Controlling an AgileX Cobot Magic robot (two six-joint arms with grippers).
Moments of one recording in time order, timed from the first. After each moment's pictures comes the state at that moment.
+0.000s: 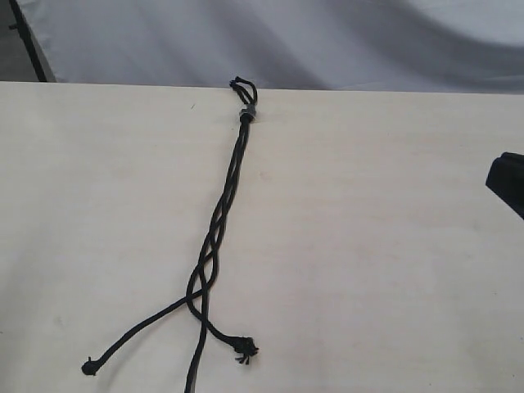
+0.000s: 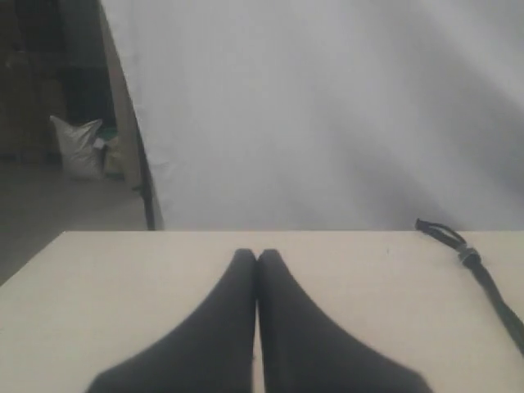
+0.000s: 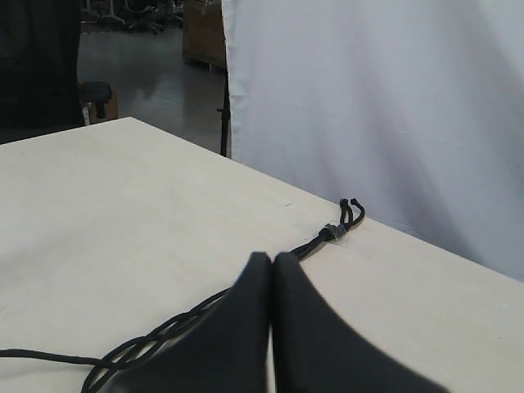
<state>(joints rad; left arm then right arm) 0.07 0.01 -0.10 0.46 0.18 -0.44 0.50 0.37 -0.37 -0.06 0.20 -0.02</state>
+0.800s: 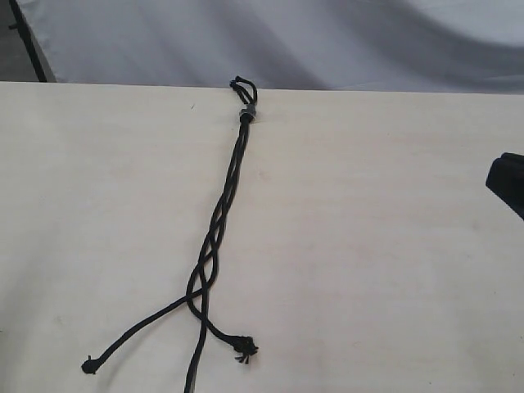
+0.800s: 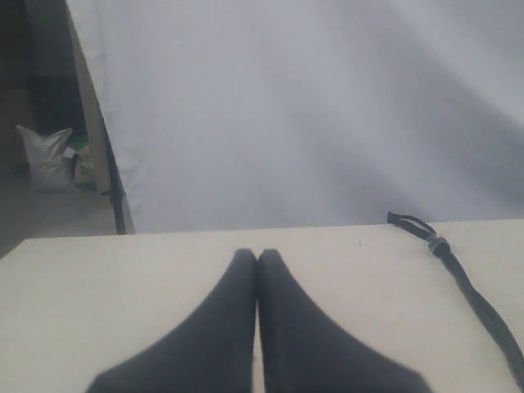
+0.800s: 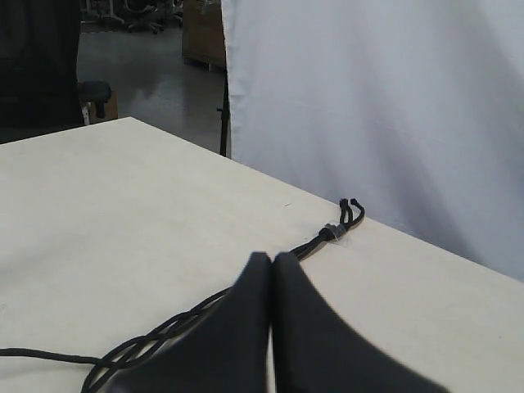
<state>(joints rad) 0.09 0.00 0.00 0.01 0.06 0.01 0.50 0.37 -0.36 -0.06 0.20 -0.02</state>
